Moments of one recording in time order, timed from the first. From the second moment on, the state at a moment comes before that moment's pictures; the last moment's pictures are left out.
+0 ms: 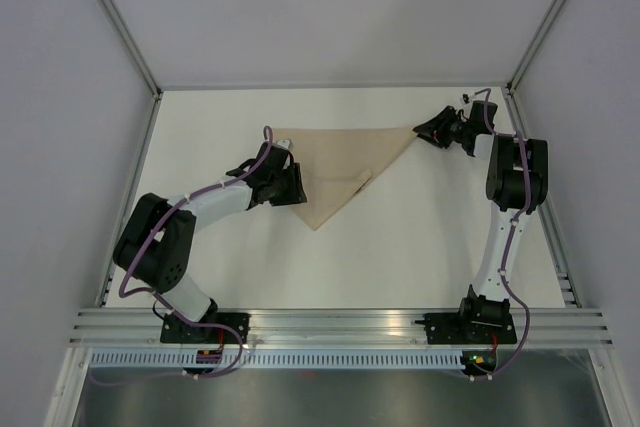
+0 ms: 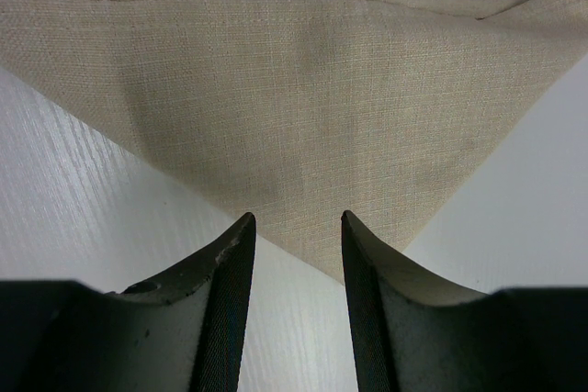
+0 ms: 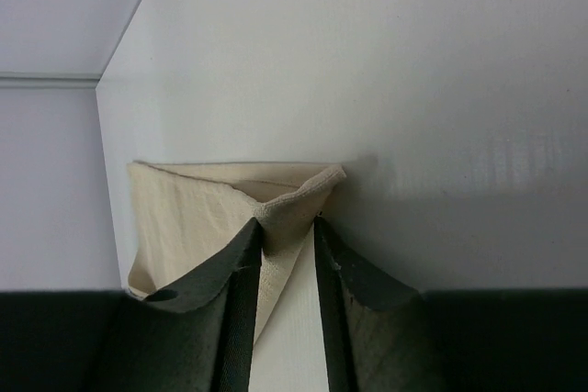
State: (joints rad) left arm -0.50 1.62 0.93 -0.21 0.06 -0.52; right arm -0.16 2.34 1.49 0.23 -0.73 0.71
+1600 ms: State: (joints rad) left arm -0.50 1.06 0.95 -0.42 -0.06 -0.64; right arm 0.75 1.74 1.17 -0.10 -0.29 -0.29
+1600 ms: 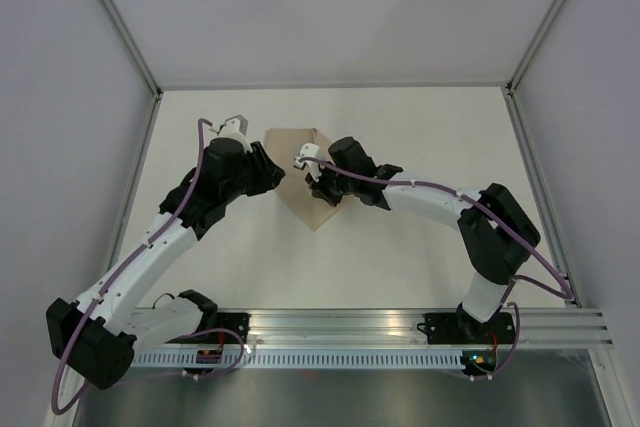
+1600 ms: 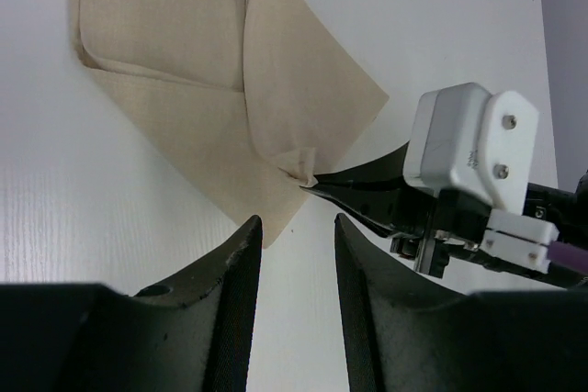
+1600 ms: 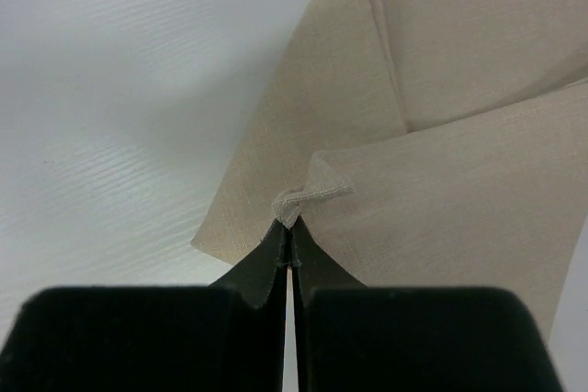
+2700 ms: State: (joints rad) left arm -0.50 1.02 0.95 -0.44 -0.07 -0.64; right arm 0.83 1.83 1.14 -0.20 -0.32 -0.34
